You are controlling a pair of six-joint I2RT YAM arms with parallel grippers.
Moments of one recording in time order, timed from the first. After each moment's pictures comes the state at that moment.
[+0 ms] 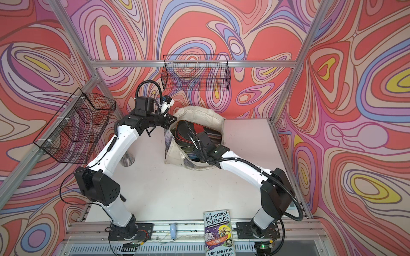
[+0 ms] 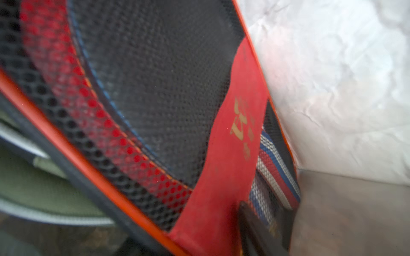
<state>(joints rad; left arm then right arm) -0.29 1.74 1.82 -0.67 0.39 0.10 0.74 1.62 1.30 -0.39 0.39 -0.21</state>
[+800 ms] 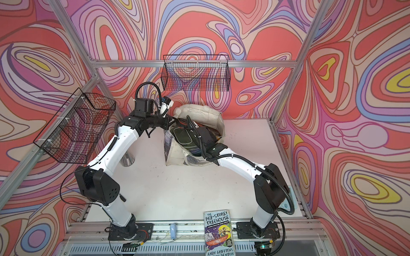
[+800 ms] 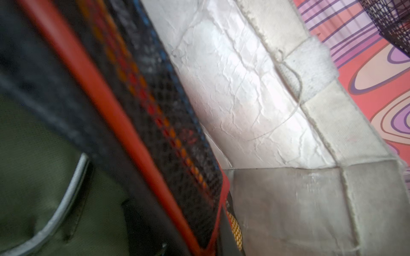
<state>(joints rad) -0.27 1.74 1.78 -0.63 0.42 0.10 0.71 1.69 1.33 -0.13 0.54 -0.38</state>
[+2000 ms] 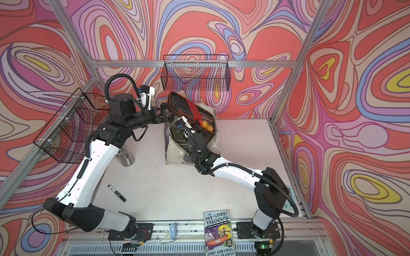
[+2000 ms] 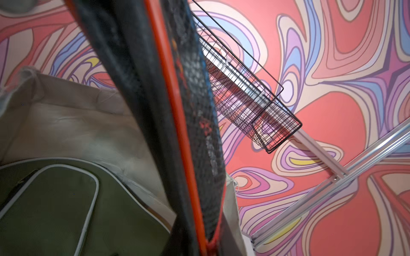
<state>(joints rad) -0.33 1.46 1.74 -0.54 0.44 -0.49 0.90 1.68 1.26 0.55 0.87 -0.76</state>
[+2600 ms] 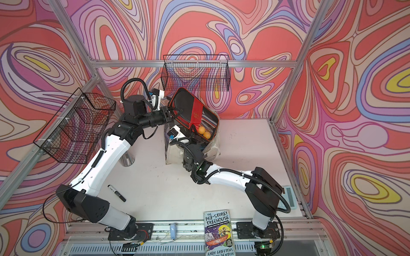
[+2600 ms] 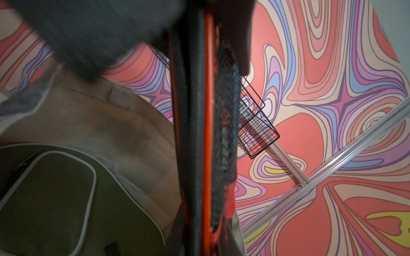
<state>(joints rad) -0.34 1.56 1.72 -0.43 0.54 -0.64 0.98 1.71 1.19 0.76 0.96 -0.97</state>
